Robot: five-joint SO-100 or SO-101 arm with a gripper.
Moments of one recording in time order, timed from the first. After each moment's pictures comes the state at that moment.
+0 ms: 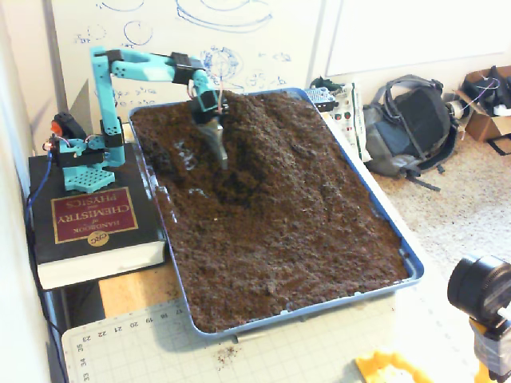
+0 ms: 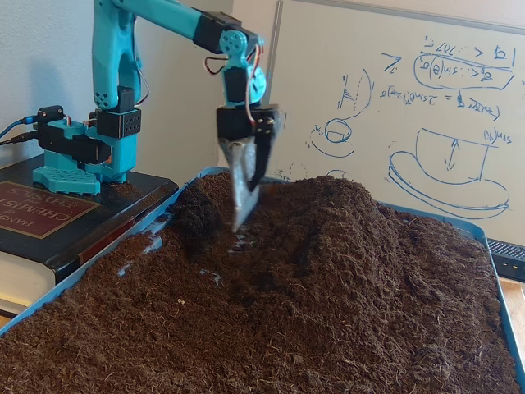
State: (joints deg) arm 0.8 97.0 115.9 55.6 -12.6
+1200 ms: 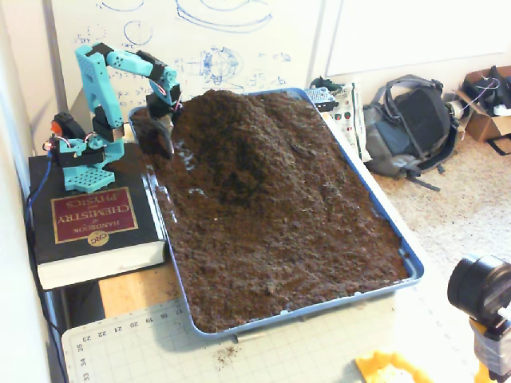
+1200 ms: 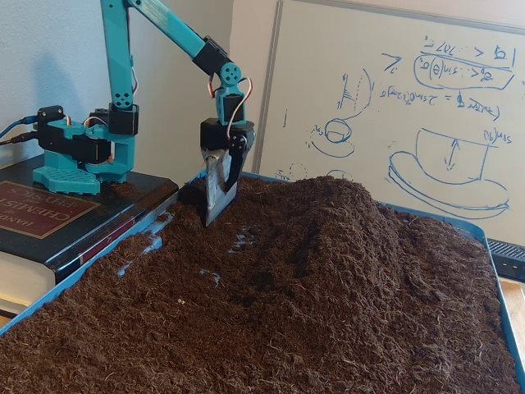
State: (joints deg) arm -31.6 98.4 134.7 40.3 26.3
